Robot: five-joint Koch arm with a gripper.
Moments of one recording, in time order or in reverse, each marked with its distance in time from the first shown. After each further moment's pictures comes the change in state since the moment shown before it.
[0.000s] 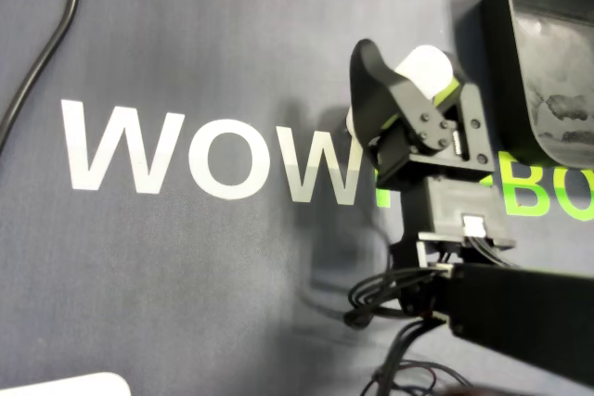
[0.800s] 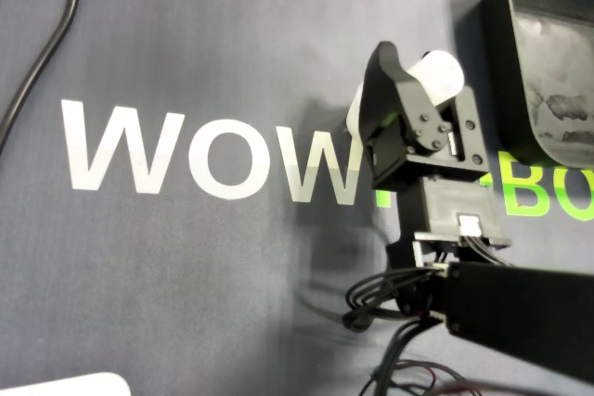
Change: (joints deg) arm -0.4 -0.3 0.0 0.0 2.5
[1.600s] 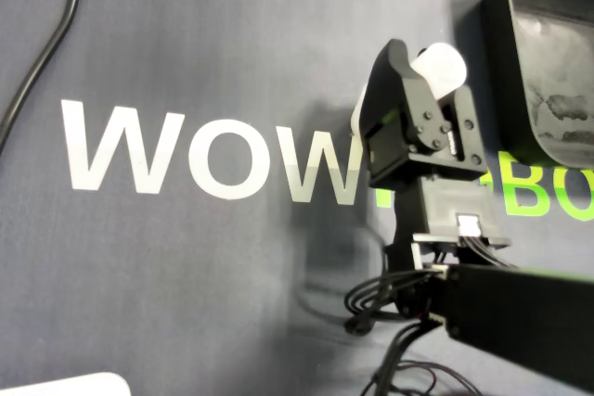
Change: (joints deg) arm -1.1 2.1 0.1 0.0 3.6
